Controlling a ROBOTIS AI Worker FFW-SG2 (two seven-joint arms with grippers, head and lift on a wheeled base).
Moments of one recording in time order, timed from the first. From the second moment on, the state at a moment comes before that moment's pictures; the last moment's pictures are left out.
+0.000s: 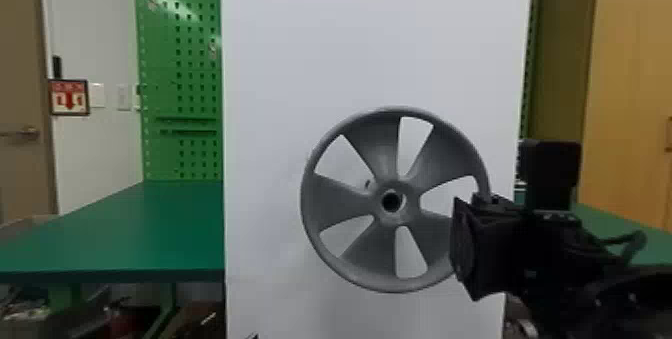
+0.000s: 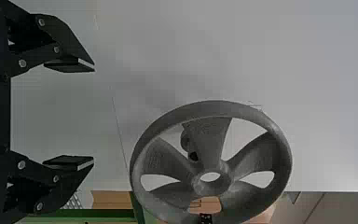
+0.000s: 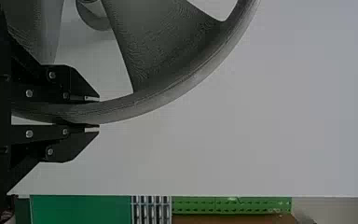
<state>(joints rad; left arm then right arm) 0.00 0.25 -0.04 -2.21 0.36 0.53 -0.35 -0.53 -0.12 0.06 -2.09 -0.23 0.93 -0.30</state>
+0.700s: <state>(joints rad) 0.00 0.25 -0.04 -2.21 0.36 0.53 -0.35 -0.58 -0.12 0.06 -2.02 -0.22 0.92 -0.30</state>
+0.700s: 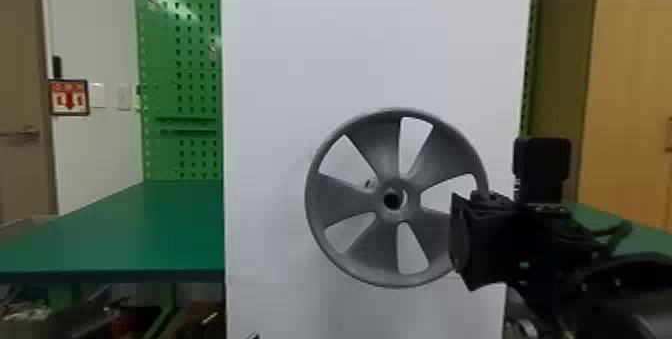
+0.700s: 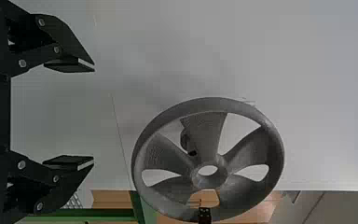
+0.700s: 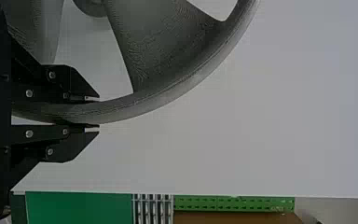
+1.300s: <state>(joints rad) -0.01 0.25 -0.05 -2.21 0.35 0.53 -0.35 -0.61 -0.12 0.08 -1.95 -0.23 0.91 -0.30</state>
